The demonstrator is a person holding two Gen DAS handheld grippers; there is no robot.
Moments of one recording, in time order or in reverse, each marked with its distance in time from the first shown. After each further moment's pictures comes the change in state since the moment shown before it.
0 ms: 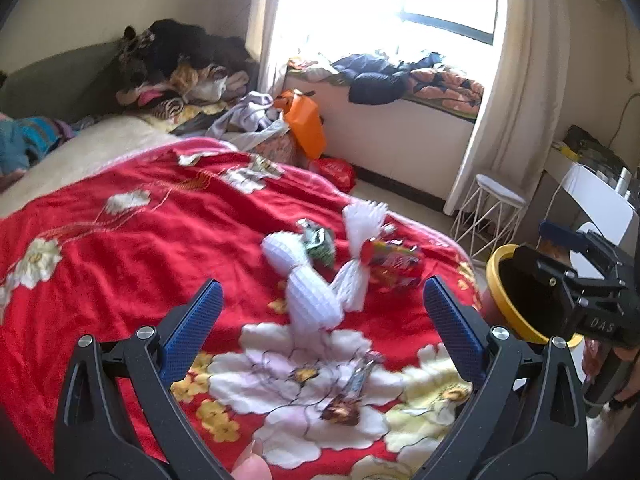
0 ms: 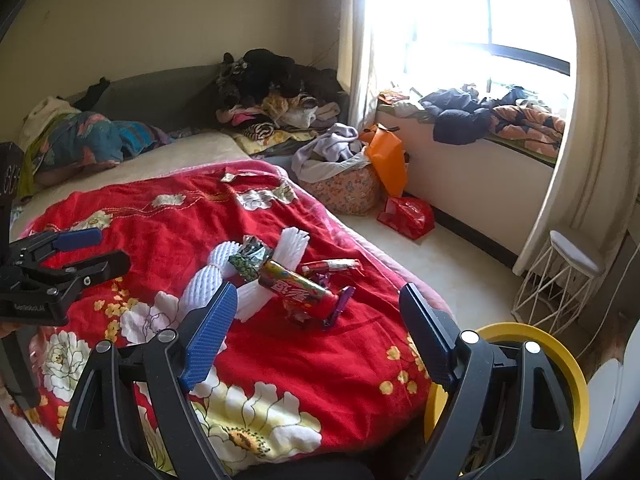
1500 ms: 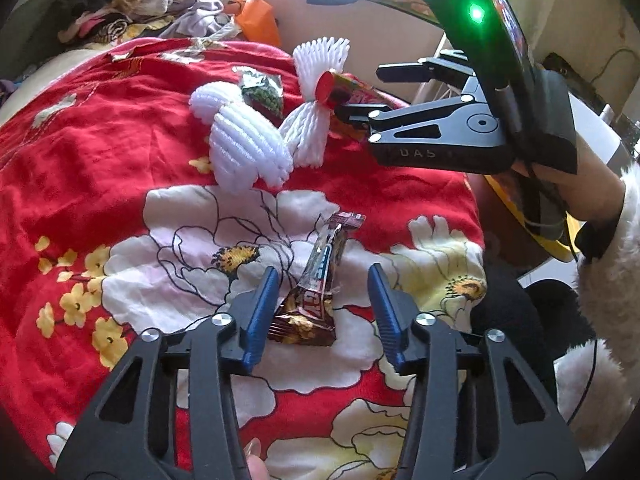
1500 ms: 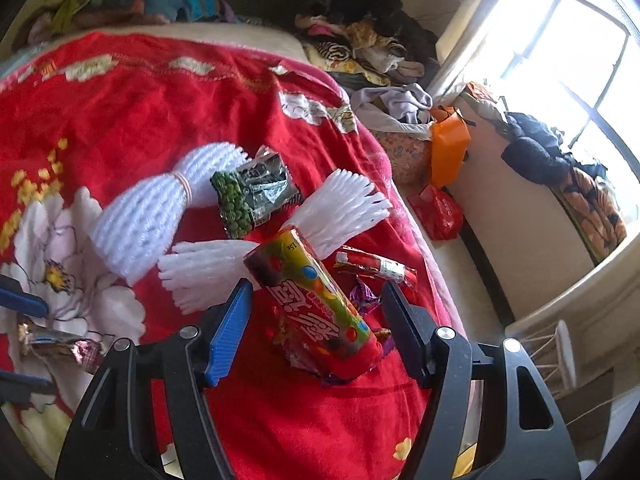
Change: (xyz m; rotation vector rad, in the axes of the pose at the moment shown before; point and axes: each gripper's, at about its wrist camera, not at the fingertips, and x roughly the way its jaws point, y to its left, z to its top) left arm 0.065 -0.019 -0.075 0.052 0.352 -0.160; right arm 0.170 0.048 -0.010 -0.503 0.234 0.015
